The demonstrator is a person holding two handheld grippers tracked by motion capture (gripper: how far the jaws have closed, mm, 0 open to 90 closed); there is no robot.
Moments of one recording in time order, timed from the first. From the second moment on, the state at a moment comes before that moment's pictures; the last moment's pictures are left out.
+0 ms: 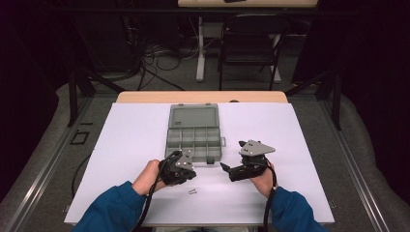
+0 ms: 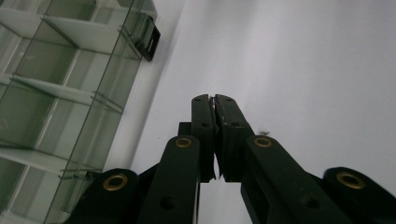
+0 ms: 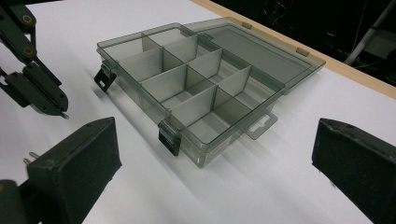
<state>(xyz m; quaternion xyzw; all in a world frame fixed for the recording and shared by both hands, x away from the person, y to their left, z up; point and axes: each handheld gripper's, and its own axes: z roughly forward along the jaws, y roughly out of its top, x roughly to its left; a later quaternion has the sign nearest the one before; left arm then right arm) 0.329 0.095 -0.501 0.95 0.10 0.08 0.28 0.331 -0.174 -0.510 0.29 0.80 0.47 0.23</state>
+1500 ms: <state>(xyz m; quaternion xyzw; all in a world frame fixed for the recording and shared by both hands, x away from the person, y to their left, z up) 0.369 0.092 -0.455 0.94 0.11 0.12 0.30 0.332 -0.172 -0.512 0.29 0.80 0.47 0.23</state>
